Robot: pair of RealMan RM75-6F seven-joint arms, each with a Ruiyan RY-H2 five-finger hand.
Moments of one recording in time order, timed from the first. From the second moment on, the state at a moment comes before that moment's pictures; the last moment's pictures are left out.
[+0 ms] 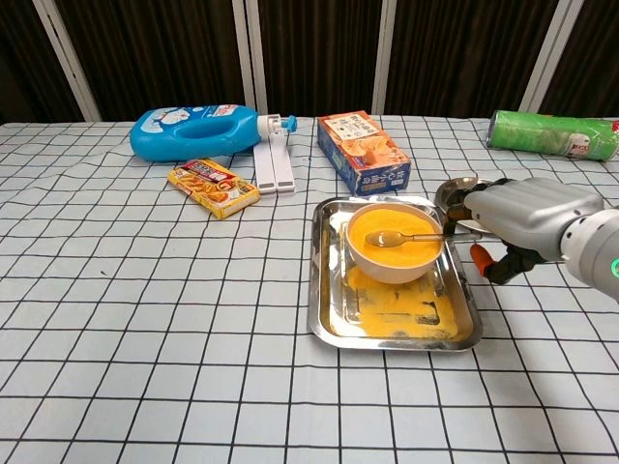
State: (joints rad) left arm -0.12 -1.09 0.01 -1.64 1.57 1.44 -0.03; right arm 0.69 -1.60 0.11 -1.77 -0.75 1.28 -0.95
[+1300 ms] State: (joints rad) left arm -0.14 -1.08 0.02 -1.65 1.57 1.41 -0.04; right arm 0.72 -1.63 0.15 -1.72 -0.74 1.31 -0.96
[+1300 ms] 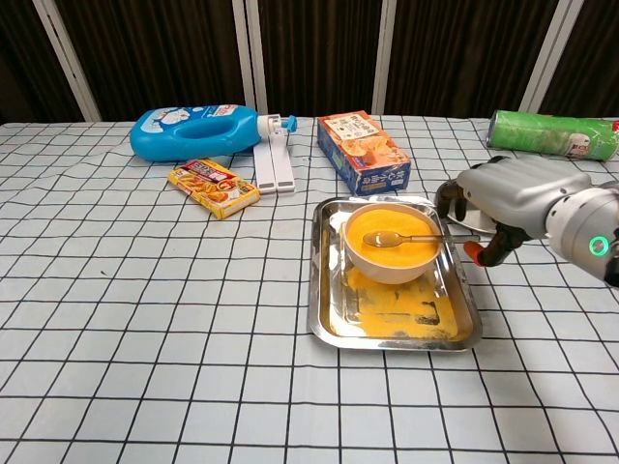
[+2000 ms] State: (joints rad) left arm -0.14 -1.09 0.02 -1.65 1.57 1.41 -0.04; right arm 0.71 -1.65 0.17 -1.66 -0.75 1.30 -0.91
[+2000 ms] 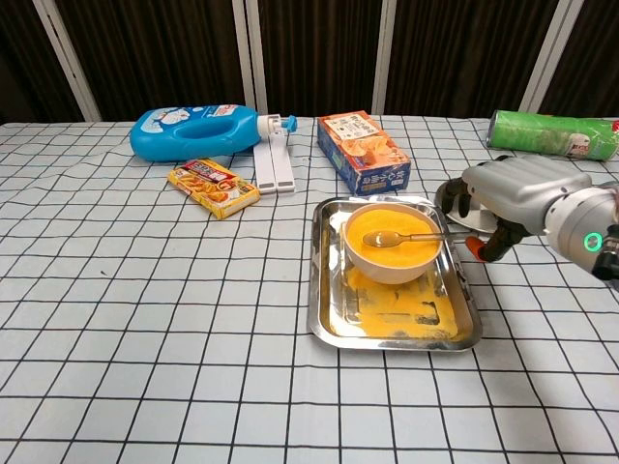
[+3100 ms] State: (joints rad) left arm -0.14 -1.08 0.02 -1.65 1.57 1.41 -0.03; right arm 0.70 -1.69 0.17 -1.61 -0.82 1.32 -0.87
